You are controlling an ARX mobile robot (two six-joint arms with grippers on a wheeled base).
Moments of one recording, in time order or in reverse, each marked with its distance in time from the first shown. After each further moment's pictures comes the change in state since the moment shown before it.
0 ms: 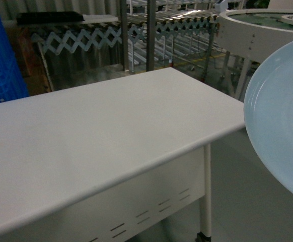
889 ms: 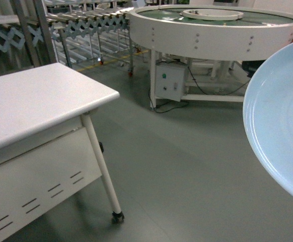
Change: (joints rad) left arm 0.000 0.000 0.000 0.000 0.000 0.000; right arm 0.000 0.000 0.000 -0.002 0.000 0.000
